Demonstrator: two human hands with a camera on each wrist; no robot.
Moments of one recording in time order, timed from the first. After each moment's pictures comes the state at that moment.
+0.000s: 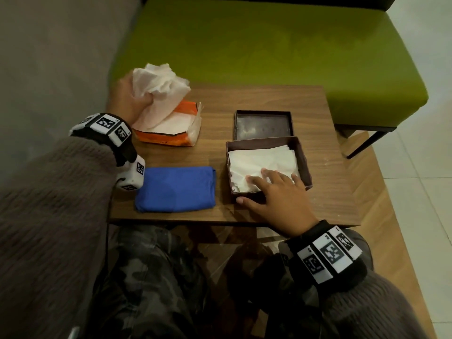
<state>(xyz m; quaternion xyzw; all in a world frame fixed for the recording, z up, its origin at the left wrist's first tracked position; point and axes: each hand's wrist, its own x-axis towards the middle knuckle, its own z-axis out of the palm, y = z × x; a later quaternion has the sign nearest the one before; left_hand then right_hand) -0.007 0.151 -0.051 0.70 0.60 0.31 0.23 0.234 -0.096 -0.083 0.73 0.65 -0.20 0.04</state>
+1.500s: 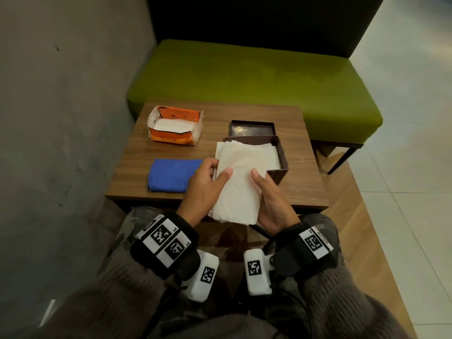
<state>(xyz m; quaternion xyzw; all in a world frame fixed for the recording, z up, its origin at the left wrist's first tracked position) 0.055 -0.118 -0.036 0.59 0.51 0.33 0.53 0.193 -0.169 -0.061 0.41 0.19 -0.67 -0.59</state>
